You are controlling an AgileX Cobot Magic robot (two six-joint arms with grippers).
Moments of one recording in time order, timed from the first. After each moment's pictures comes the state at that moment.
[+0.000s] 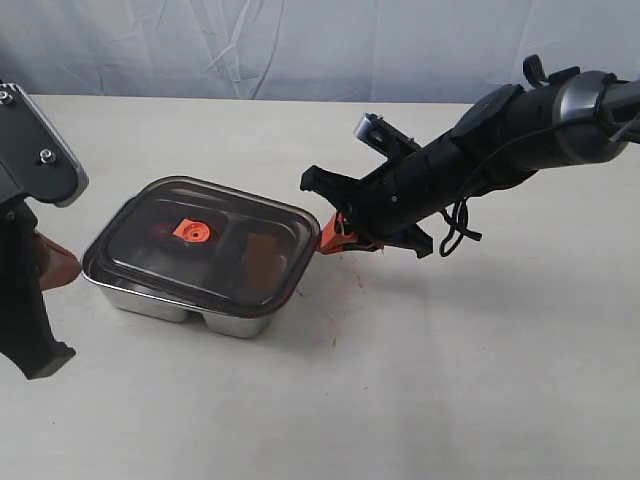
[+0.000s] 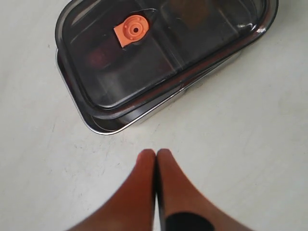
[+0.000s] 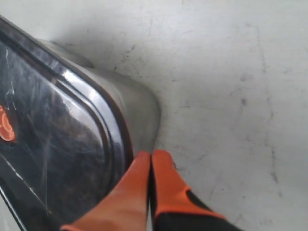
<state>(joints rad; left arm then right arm) -0.67 0.98 -0.70 0.26 0.81 0.09 0.56 1.99 -1.15 1.09 0.62 -0.40</state>
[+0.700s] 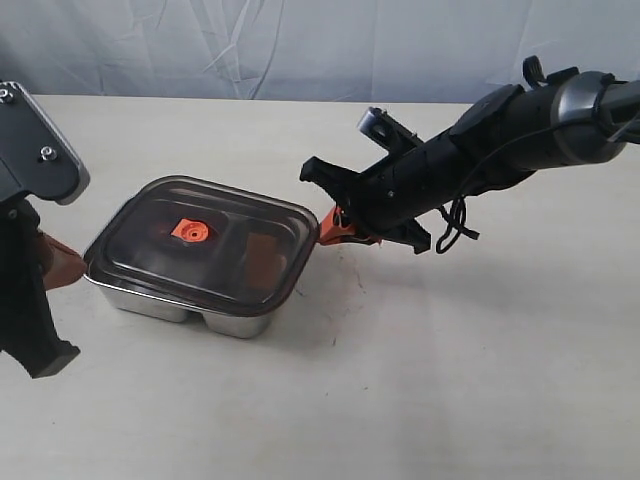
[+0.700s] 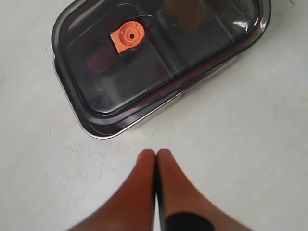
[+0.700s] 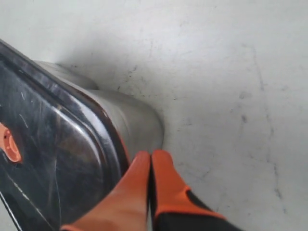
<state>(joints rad) -0.67 0.98 -0.70 0.24 0.80 0.09 0.57 1.99 -1.15 1.13 0.57 -0.40</state>
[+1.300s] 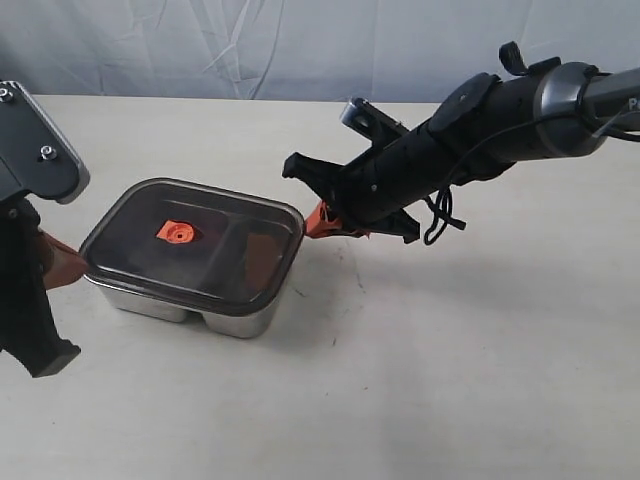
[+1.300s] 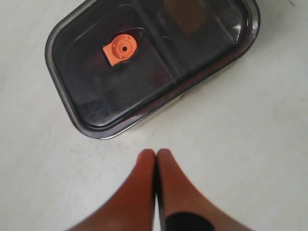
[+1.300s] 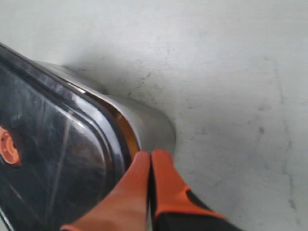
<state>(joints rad) -0.67 0.98 -0.70 0.24 0.80 0.09 0.61 1.99 -1.20 1.00 0.52 -0.28</state>
